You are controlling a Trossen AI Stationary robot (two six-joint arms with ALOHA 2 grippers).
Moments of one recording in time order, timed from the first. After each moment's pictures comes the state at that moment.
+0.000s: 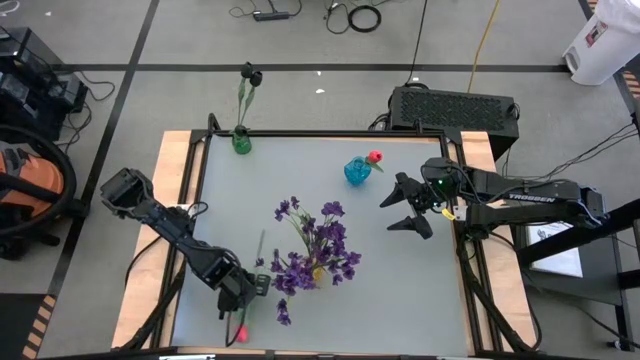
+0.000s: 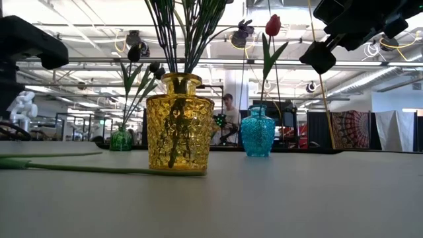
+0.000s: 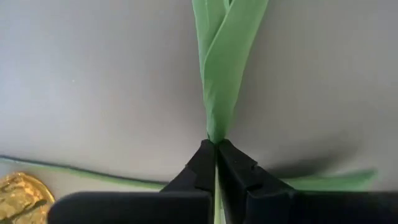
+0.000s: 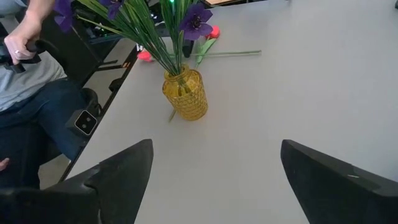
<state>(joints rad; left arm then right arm) -0.69 1.55 0.78 -0.51 -0.05 1.08 -0.22 0.83 0.59 -0.26 -0.49 0.07</state>
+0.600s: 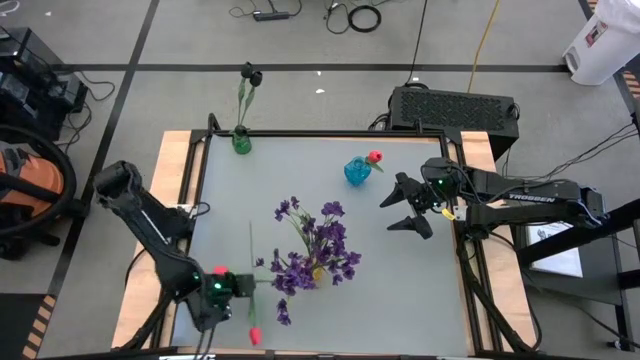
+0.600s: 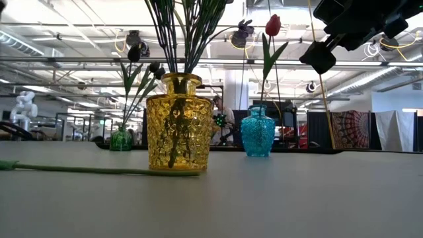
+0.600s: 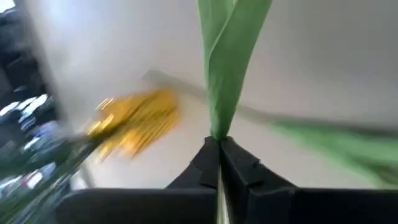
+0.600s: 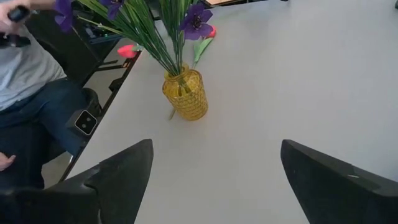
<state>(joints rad) -0.94 1.43 0.86 -0.60 -0.55 0.77 -0.22 0.83 0.59 -0.26 -0.49 0.07</state>
